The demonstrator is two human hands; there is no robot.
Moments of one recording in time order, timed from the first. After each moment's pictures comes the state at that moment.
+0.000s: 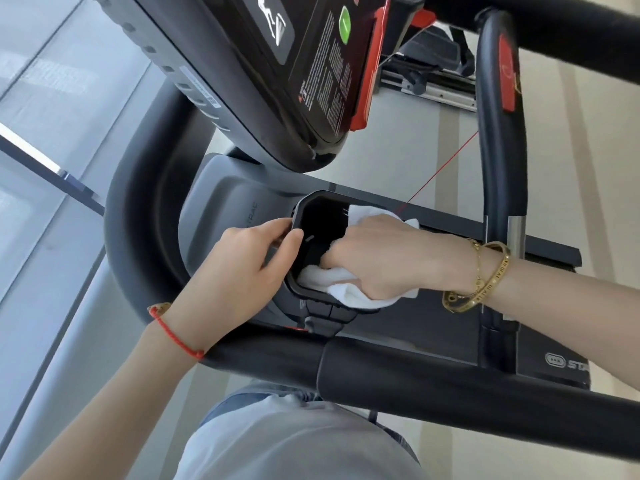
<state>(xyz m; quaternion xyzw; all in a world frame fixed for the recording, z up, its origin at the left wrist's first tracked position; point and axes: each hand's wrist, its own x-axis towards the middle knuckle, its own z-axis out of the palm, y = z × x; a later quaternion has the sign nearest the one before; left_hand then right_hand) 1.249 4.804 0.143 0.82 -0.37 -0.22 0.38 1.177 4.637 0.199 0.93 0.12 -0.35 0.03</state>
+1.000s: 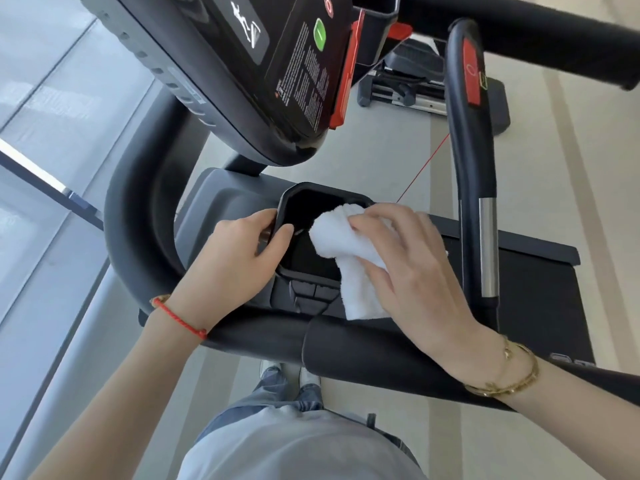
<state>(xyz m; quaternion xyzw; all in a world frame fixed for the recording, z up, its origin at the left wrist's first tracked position) 1.240 4.800 0.133 0.84 -0.37 -0.16 0.37 1.078 4.646 0.163 0.97 -0.11 0.18 -0.10</state>
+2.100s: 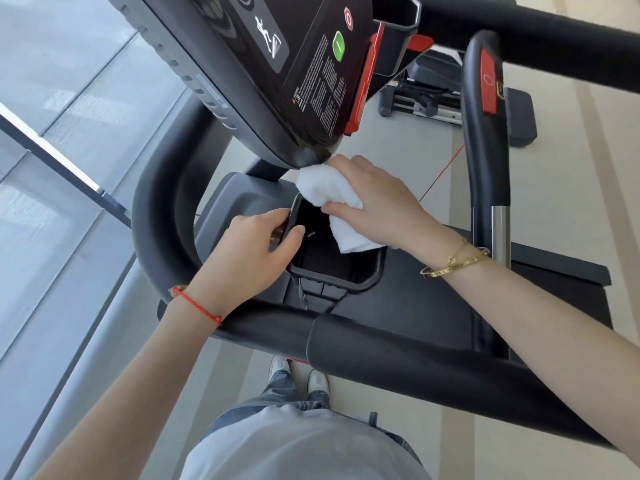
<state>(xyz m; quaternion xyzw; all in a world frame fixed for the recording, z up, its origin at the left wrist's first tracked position) 1.243 4.798 0.131 0.85 -0.37 -0.14 0.35 1.174 4.604 0.162 0.97 -0.11 0.01 -0.21</state>
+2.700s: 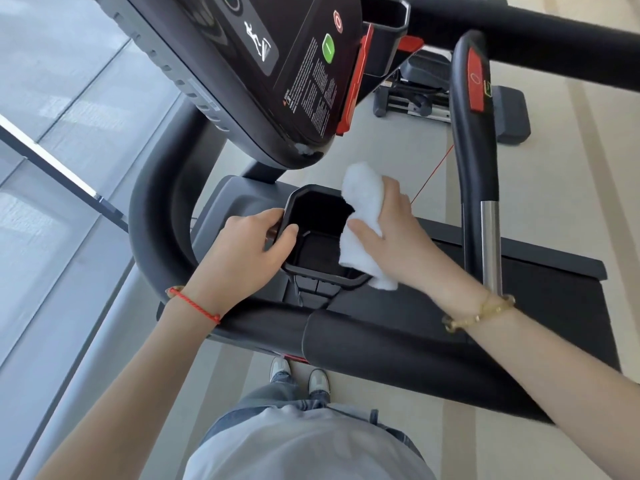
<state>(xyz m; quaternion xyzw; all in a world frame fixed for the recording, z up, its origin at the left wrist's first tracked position) 1.240 4.798 0.132 0.86 -0.36 -0.14 0.34 1.121 4.617 0.159 0.89 -0.27 0.02 -0.36</state>
